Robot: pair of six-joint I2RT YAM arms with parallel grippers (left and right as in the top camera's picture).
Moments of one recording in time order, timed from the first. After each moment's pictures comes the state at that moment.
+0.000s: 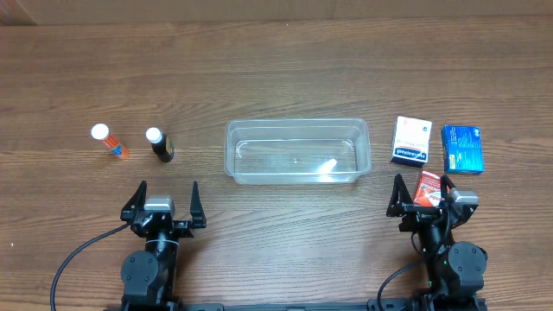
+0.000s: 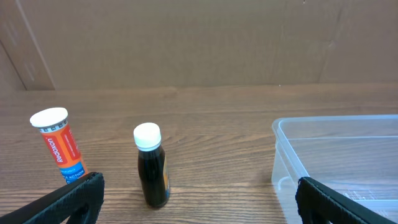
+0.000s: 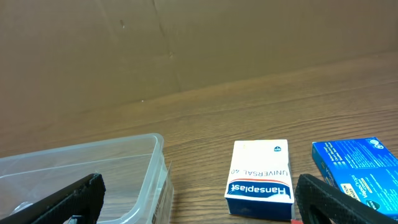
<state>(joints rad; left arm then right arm) -0.08 0.02 0.01 -0.07 -0.07 0.00 0.02 0.01 0.06 -0.15 -0.03 0.22</state>
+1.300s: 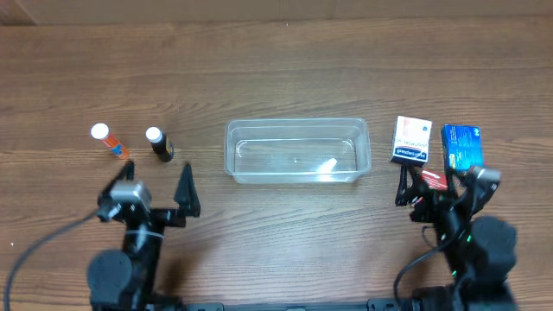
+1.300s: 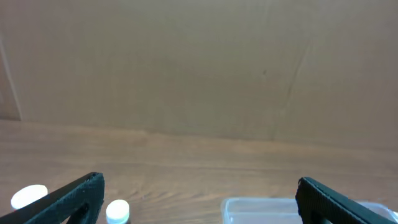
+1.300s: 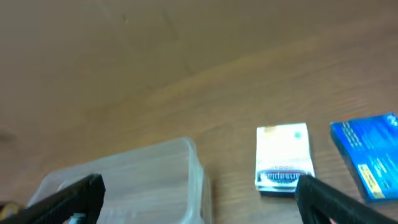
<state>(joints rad) -0.08 0.29 0.44 -0.15 0.02 -0.17 0.02 0.43 0.54 -0.44 -0.09 0.38</state>
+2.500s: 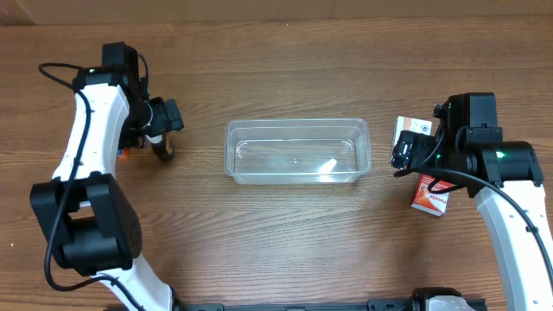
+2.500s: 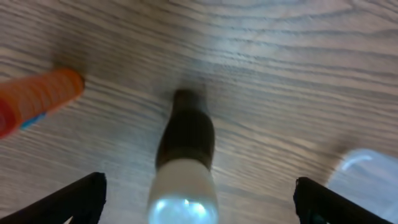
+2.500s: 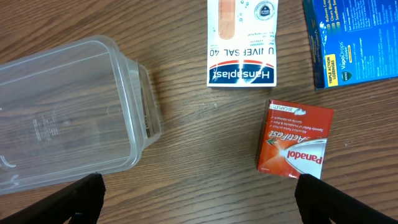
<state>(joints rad) 0.13 1.93 1.59 -1.10 0.02 -0.25 0.01 1.27 1.18 -1.09 -0.06 0.28</state>
